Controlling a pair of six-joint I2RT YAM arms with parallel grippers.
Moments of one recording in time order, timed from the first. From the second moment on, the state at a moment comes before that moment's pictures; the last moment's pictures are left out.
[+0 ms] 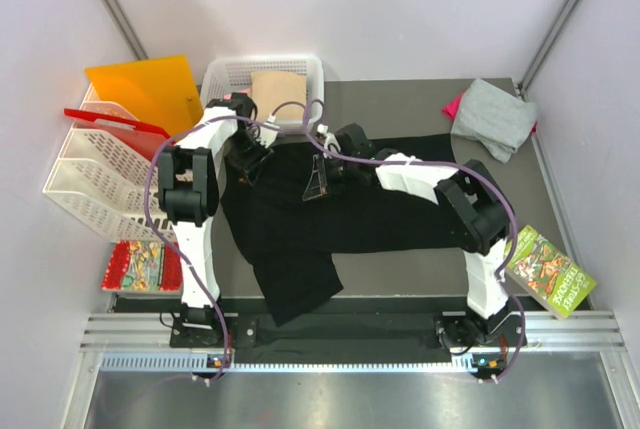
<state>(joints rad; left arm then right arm) -0.11 2.20 1.81 -1.09 0.16 0.63 0.68 2.00 1.37 -0.10 -0.57 0.58</state>
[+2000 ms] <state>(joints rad) -0.07 2.20 1.78 -0.90 0.30 0.39 0.20 2.19 1.61 -0.28 -0.32 0.52</state>
